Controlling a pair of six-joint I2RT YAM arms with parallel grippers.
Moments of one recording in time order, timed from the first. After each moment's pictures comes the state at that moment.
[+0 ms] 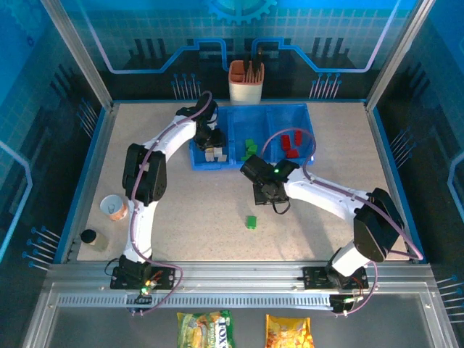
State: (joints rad) left arm -0.31 2.21 1.89 -0.86 0.17 -0.42; right arm 0.82 1.57 1.19 -0.99 0.25 0.73
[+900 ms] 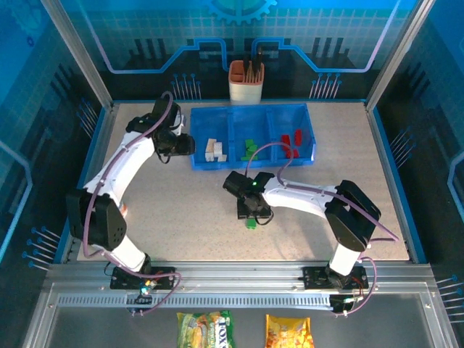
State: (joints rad) left arm -0.21 1.59 1.46 -0.96 0.09 -0.29; right arm 0.94 1.74 1.16 -0.87 0.12 0.92
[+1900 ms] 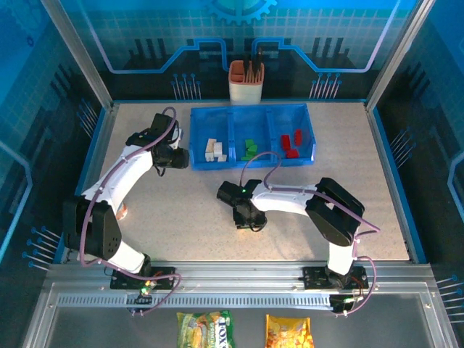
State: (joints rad) left arm -0.20 1.52 1.26 -0.83 -0.01 -0.18; right arm 0.98 1.85 1.17 -0.86 0.06 0.96
